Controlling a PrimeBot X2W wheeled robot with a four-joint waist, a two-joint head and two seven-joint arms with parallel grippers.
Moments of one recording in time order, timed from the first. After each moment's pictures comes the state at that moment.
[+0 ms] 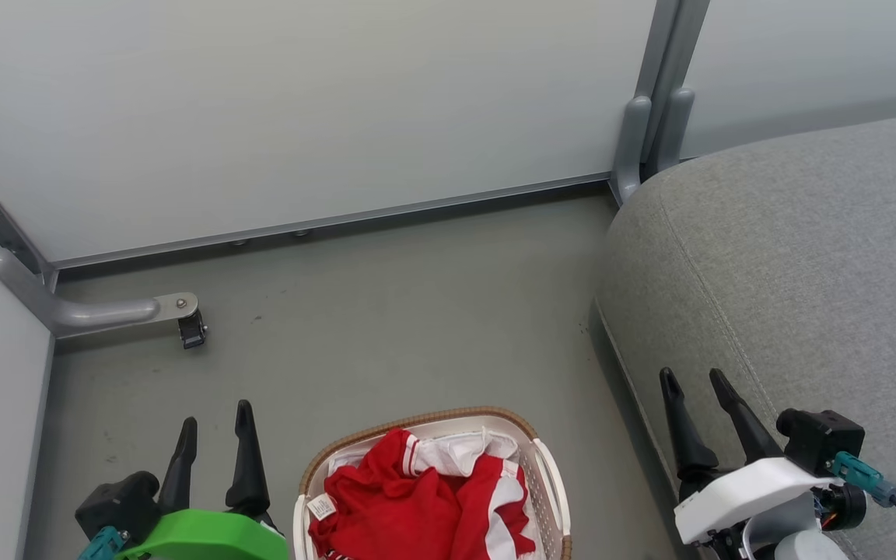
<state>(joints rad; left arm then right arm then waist) 0.04 0.04 -0.09 0.17 -0.49 -0.03 -0.18 -0.04 -0.04 0.11 0.19 0.43 0.13 -0.18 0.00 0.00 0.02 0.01</state>
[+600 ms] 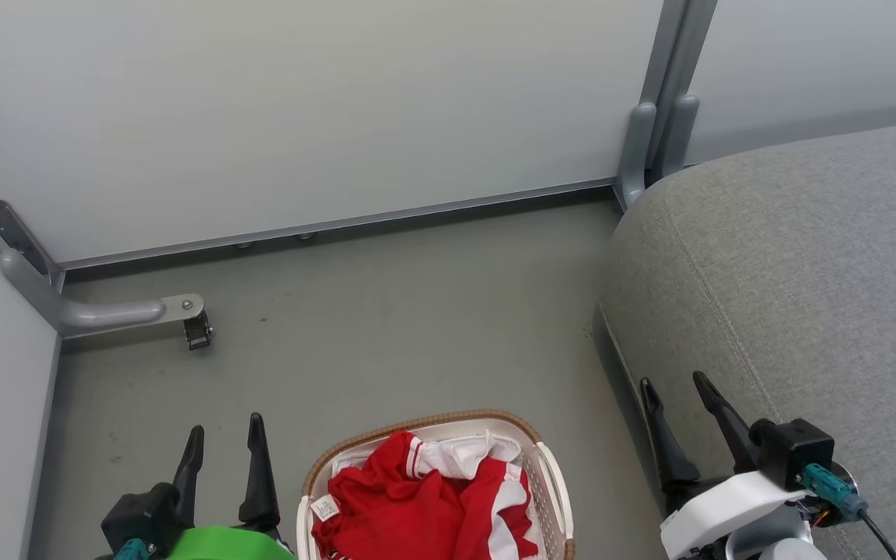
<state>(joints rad) 0.07 0.04 -0.11 0.18 -0.36 -0.02 -0.22 -0.03 -0.05 0.14 0.18 0.28 0.13 -0.21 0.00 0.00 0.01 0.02</state>
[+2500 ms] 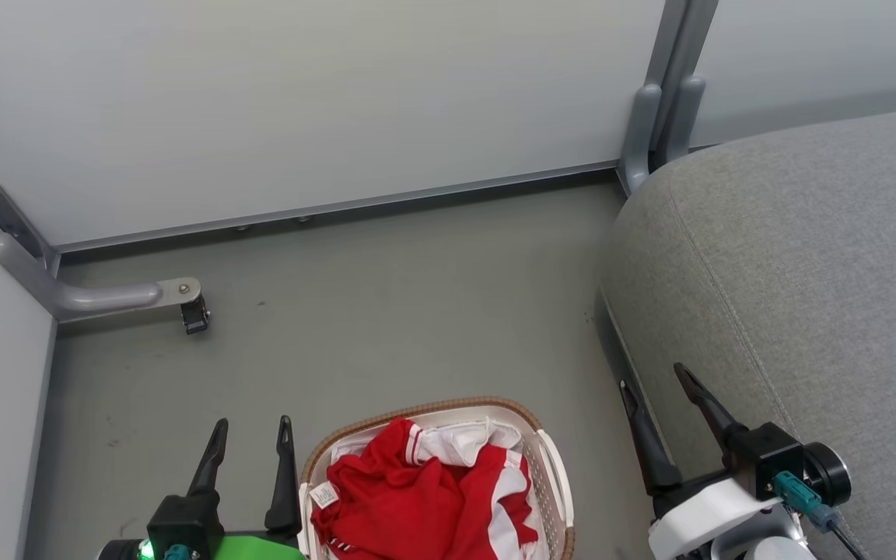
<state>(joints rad) 0.07 0.05 -0.14 0.19 -0.18 -0.02 -0.26 -0.03 -0.05 0.17 0.17 0.11 0.13 -0.26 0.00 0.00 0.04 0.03</state>
